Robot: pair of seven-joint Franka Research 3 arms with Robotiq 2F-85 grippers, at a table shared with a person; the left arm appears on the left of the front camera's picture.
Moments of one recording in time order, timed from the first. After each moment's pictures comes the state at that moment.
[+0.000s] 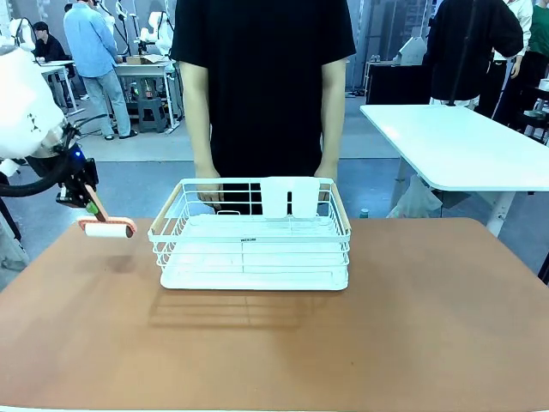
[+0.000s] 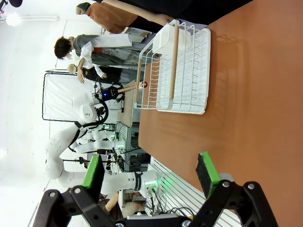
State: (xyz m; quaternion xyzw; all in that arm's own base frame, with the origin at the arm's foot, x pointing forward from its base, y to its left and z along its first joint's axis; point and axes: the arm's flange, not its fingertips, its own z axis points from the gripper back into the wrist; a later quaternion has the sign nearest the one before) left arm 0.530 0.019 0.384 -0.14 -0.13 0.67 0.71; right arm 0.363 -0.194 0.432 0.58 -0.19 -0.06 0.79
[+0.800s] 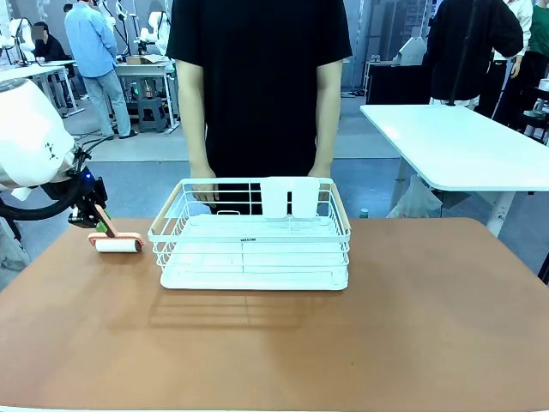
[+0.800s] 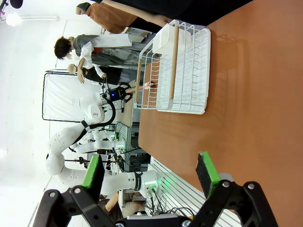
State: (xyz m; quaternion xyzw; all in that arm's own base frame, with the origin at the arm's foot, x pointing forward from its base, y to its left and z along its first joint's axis) left arm 0.532 0.015 0.340 -0.16 -0.12 0.68 0.70; right arm 0.363 -0.194 0.432 0.58 -0.19 -0.06 0.79
